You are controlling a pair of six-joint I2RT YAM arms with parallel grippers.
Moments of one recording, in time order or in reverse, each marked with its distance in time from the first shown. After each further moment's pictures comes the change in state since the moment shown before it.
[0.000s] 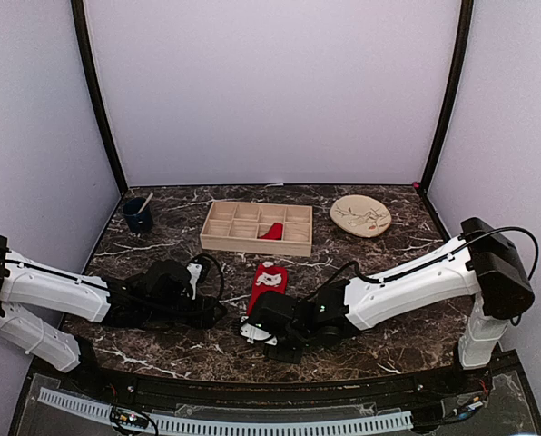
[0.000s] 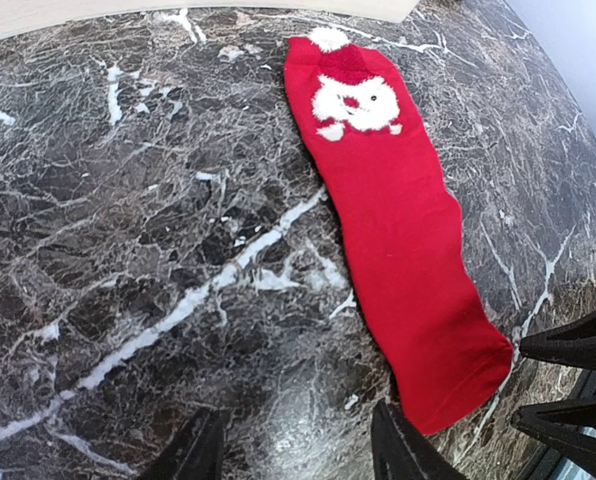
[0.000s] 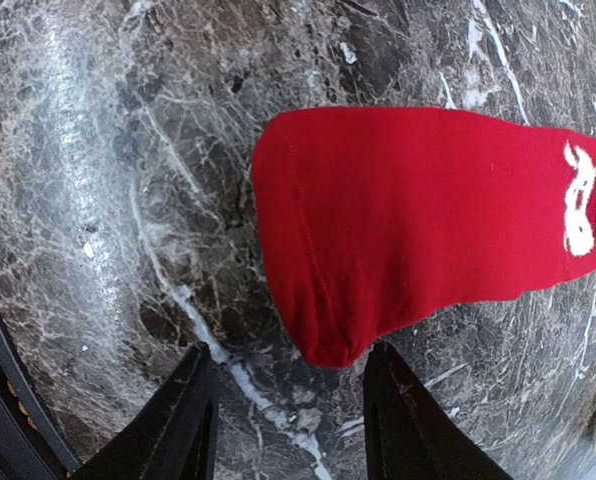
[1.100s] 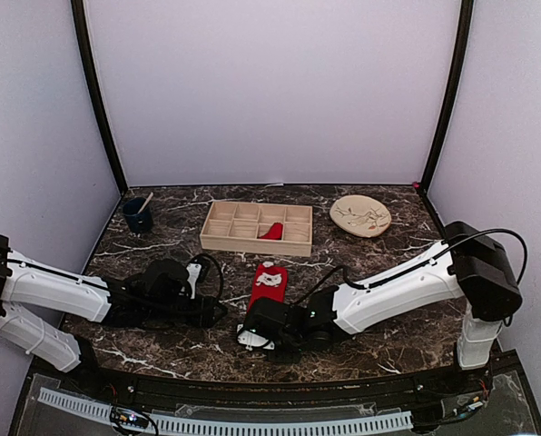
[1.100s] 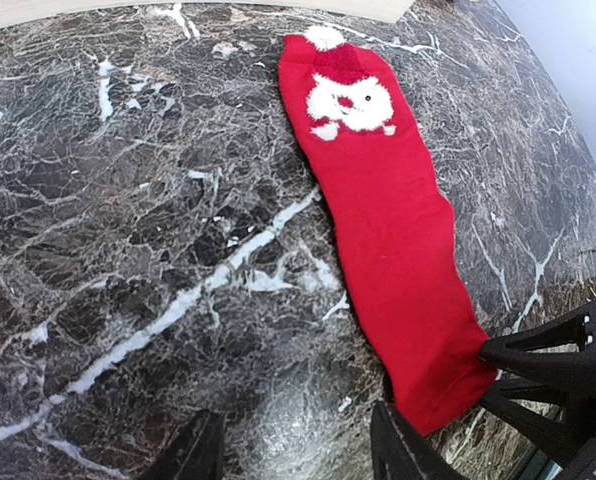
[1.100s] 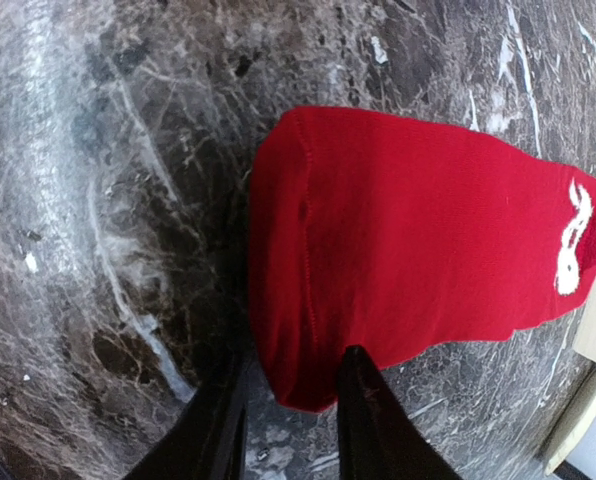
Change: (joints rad) left arm 0.026 0.005 -0.017 0.039 0.049 -0.006; right arm 0.000 0.071 0.016 0.026 0.057 -0.149
